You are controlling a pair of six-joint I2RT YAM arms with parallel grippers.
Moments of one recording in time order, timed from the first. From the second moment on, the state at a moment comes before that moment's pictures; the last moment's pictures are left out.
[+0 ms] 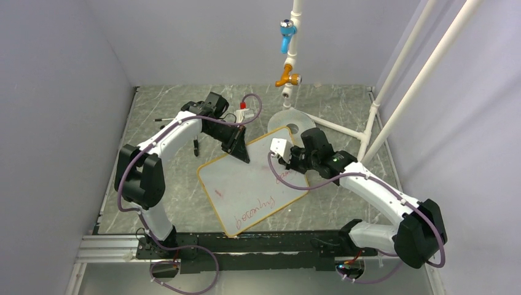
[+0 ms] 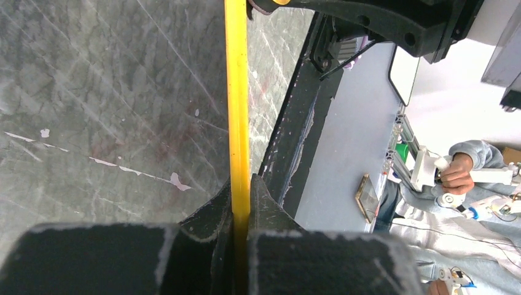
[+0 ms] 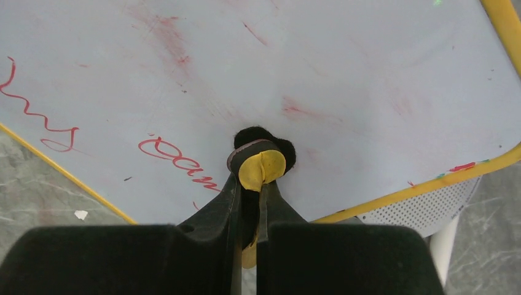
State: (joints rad) left arm -0.44 1.75 1.46 -0.94 0.98 0.17; right arm 0.59 1.18 0.83 -0.40 -0.30 -0.71
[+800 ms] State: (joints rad) left arm -0.44 1.74 1.46 -0.95 0.98 0.18; right arm 0.67 1.19 0.82 -0.51 -0.27 -0.75
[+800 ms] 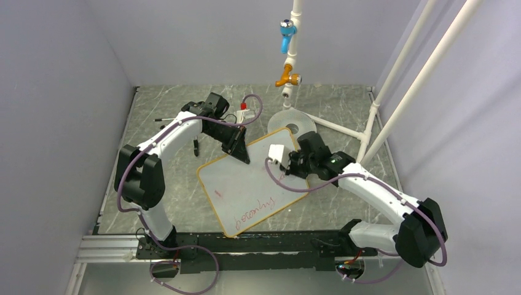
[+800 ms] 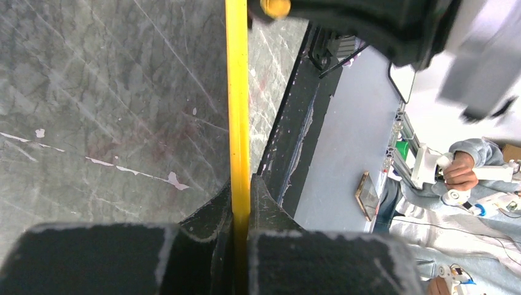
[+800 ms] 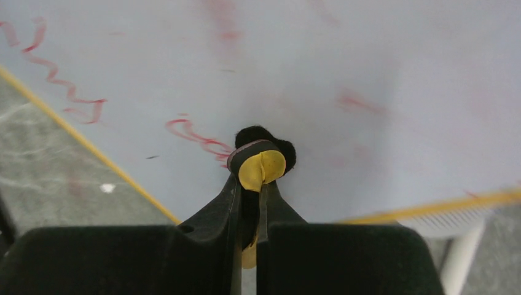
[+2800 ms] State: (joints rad) left arm -0.43 1.73 1.46 -0.93 0.97 0.17; right arm 0.75 1.20 0.80 -0.46 -0.18 -0.71
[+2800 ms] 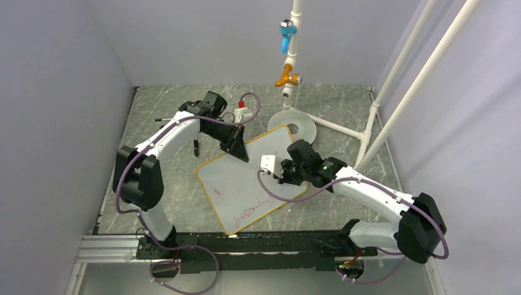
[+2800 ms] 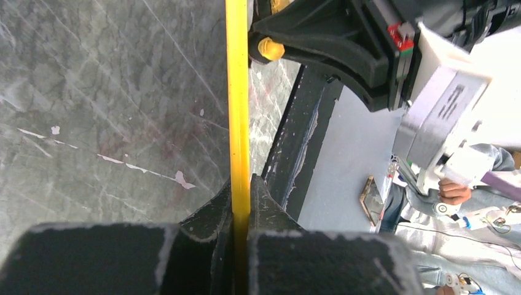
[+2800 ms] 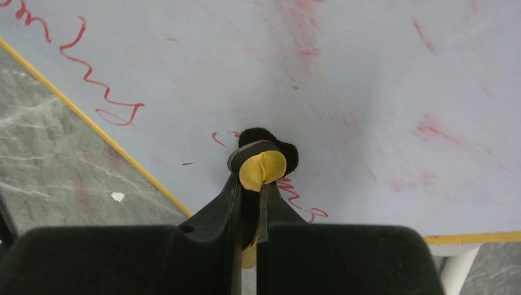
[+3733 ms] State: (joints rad) left arm -0.41 1.73 1.46 -0.93 0.96 0.16; right arm 0.77 1.23 0.78 -0.42 -0.14 -0.71
